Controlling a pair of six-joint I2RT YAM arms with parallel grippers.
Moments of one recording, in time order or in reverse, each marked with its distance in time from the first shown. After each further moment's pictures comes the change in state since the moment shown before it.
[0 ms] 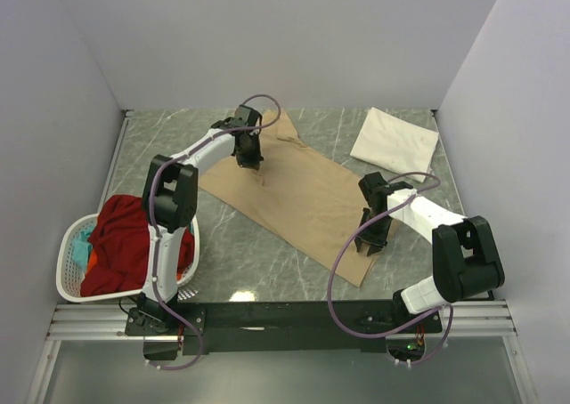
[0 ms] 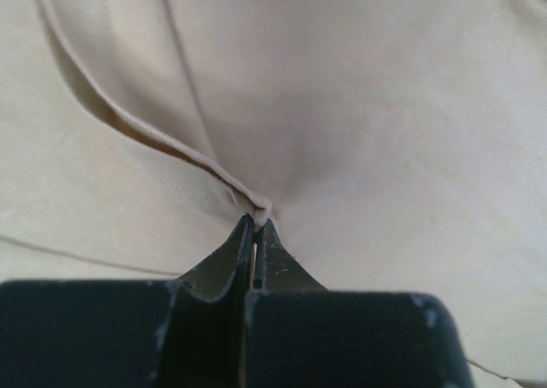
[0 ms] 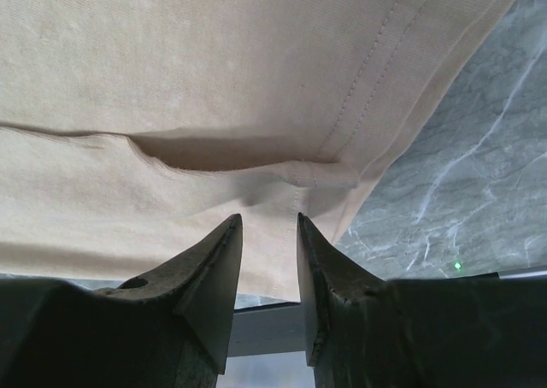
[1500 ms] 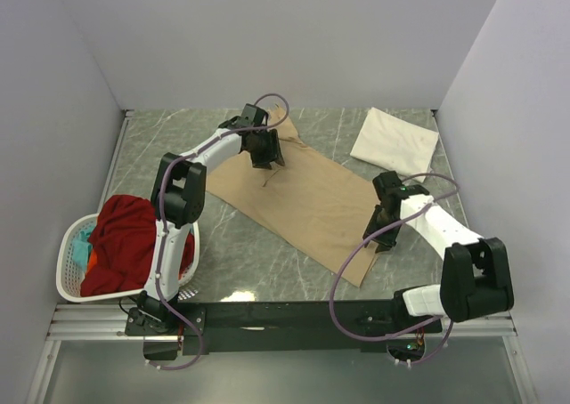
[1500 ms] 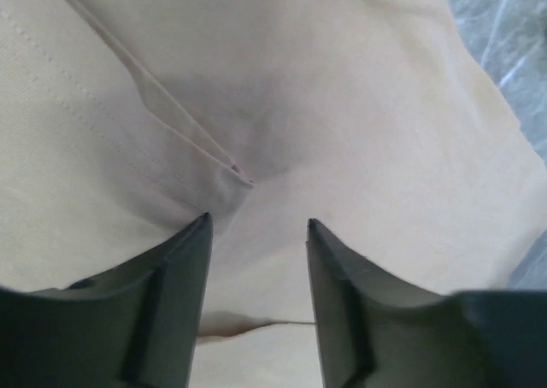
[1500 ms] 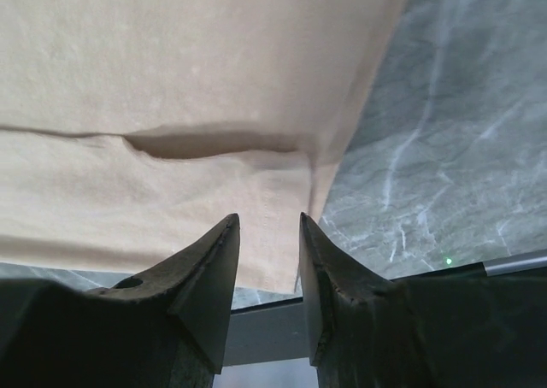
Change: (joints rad) left arm -0.019 0.109 0.096 0.082 0.253 -0.041; right arm -0.067 -0.113 -0.016 -0.027 0.029 0.008
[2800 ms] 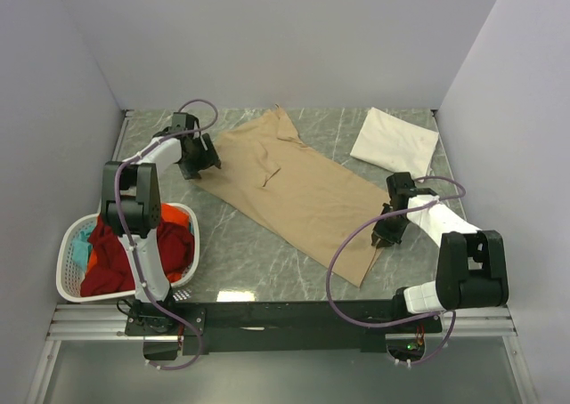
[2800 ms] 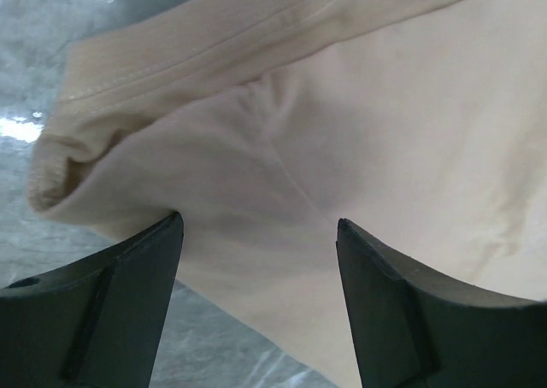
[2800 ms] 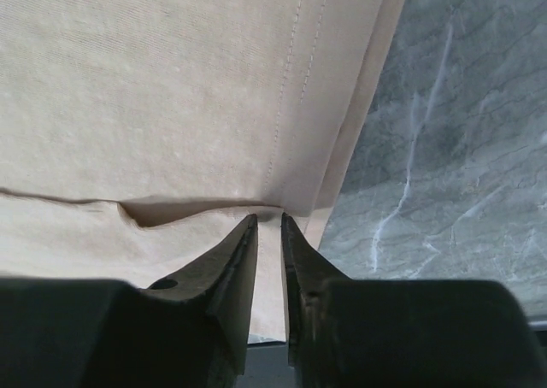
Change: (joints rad) left arm 0.351 -0.283 -0.414 0.051 -0.169 0.056; right arm -0.161 0.040 -0.058 0.153 -0.069 -0.095
